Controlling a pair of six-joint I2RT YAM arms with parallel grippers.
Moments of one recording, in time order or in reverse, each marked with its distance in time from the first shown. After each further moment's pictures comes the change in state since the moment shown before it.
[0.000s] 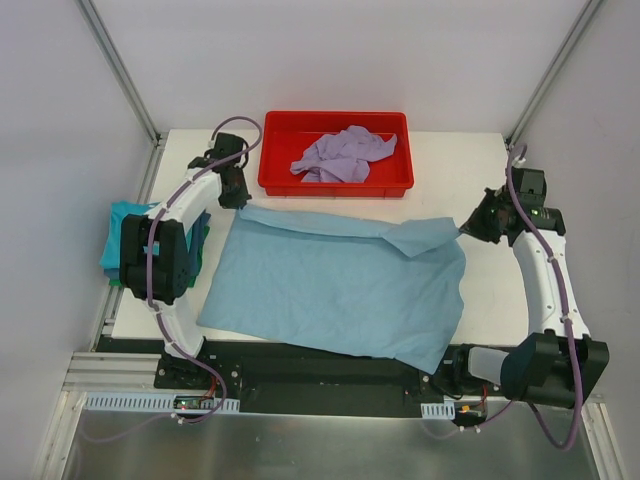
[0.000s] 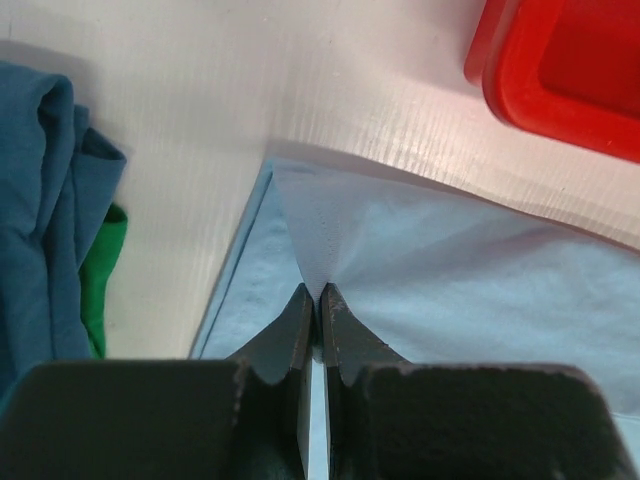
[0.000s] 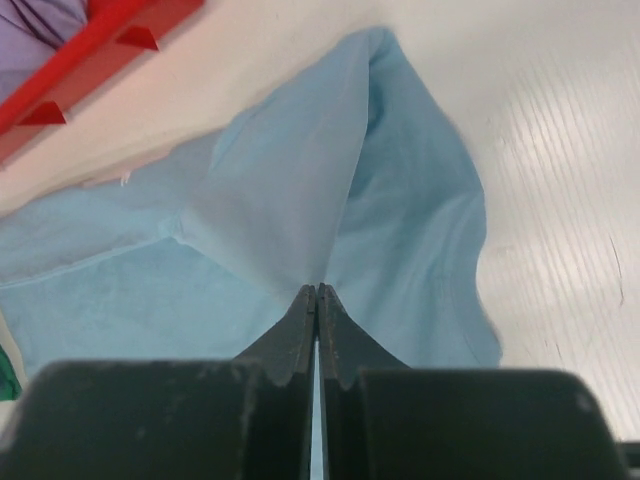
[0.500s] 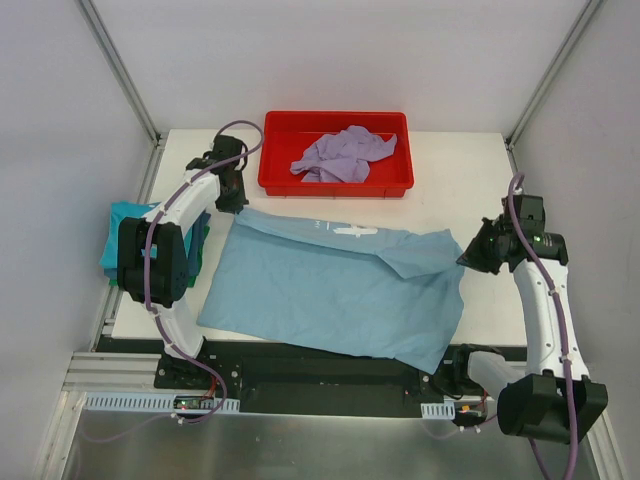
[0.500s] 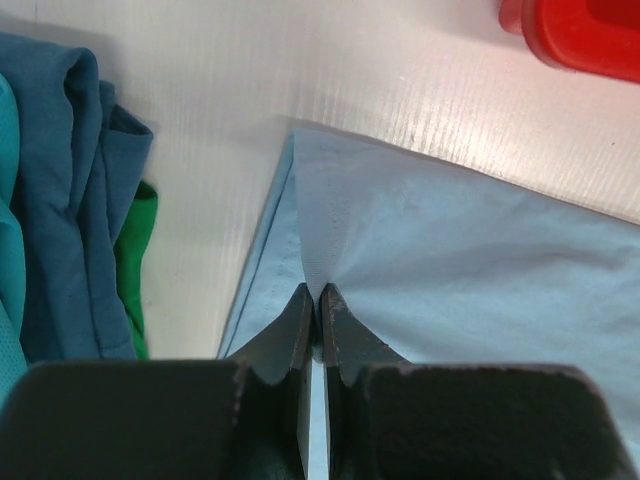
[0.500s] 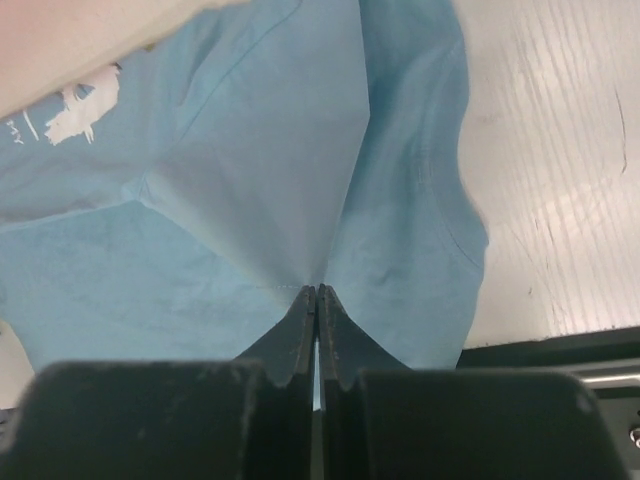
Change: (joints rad) left arm 0.001 -0.034 -0.019 -0.052 -0.014 0.087; right arm 0.000 -0.175 -0.108 -0.206 -0.011 -0.001
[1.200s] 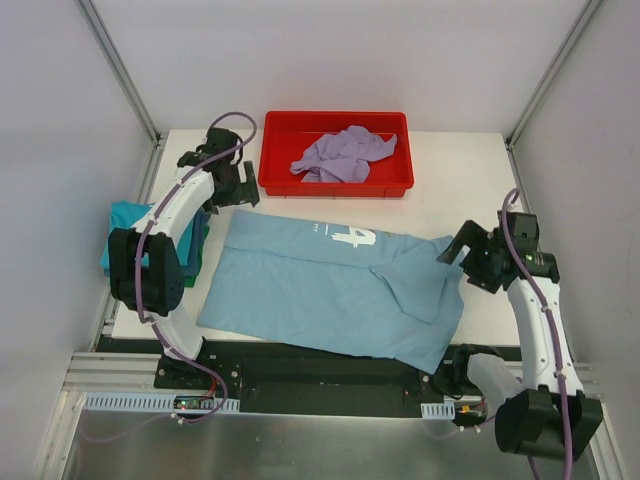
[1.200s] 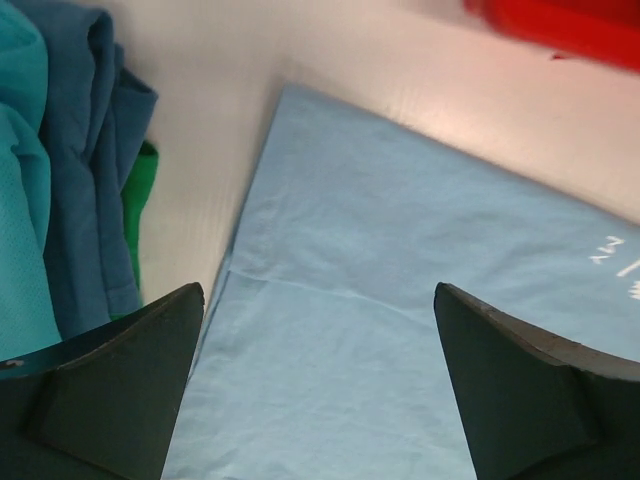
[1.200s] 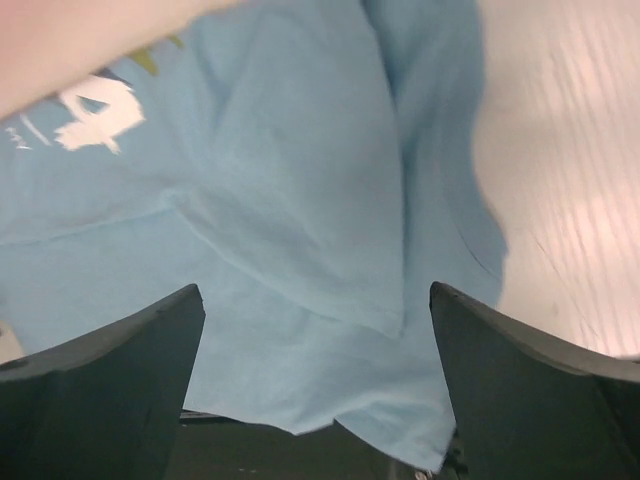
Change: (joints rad) left arm -0.003 -0.066 0.026 -0.121 0.024 -0.052; right arm 0.002 -0.138 -0.201 0.051 0.003 0.029
